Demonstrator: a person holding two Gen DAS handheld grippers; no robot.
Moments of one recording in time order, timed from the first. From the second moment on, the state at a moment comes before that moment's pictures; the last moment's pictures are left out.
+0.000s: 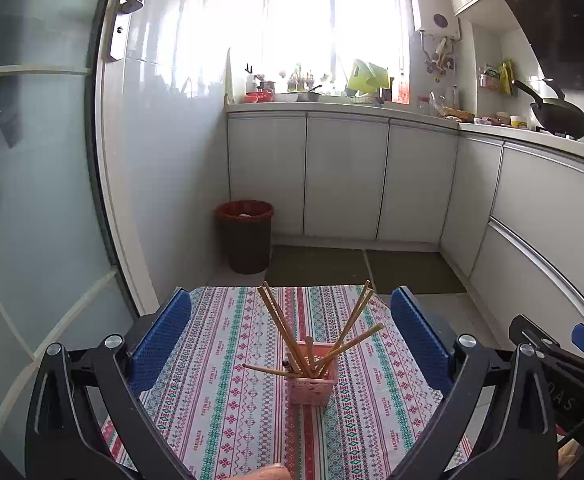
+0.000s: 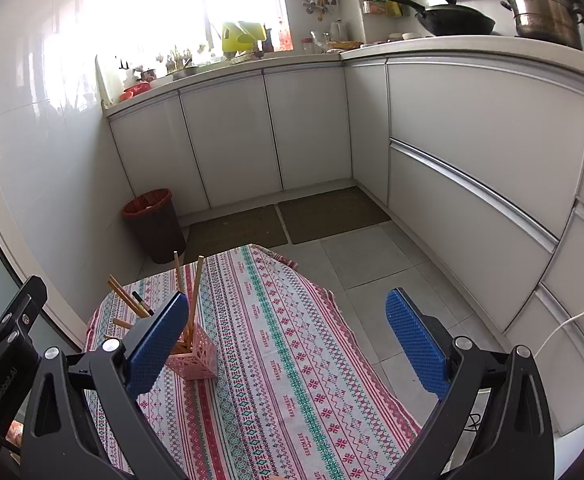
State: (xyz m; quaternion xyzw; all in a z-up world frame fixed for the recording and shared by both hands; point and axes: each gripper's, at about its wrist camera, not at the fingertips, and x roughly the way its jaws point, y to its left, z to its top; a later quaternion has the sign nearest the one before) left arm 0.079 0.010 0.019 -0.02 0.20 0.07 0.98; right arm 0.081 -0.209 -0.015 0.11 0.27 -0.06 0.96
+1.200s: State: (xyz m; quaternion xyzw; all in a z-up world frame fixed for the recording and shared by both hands) left arm 0.081 0.009 0.018 -0.01 0.19 0.05 0.98; right arm 0.084 -0.212 -0.018 0.12 0.28 -0.06 0.95
